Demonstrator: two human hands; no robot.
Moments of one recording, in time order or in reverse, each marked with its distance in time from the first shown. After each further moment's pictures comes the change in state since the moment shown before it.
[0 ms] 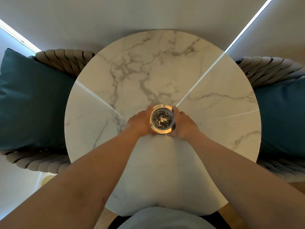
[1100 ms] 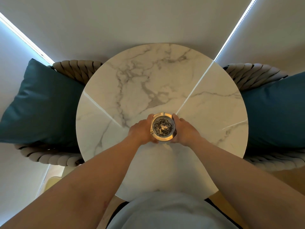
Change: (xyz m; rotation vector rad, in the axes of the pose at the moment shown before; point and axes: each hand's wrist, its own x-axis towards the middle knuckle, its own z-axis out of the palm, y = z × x) left_hand -0.081 -0.001 0.027 0.007 0.069 0.073; right_hand -0.081 0.002 0.017 -0.029 0.031 -0.045
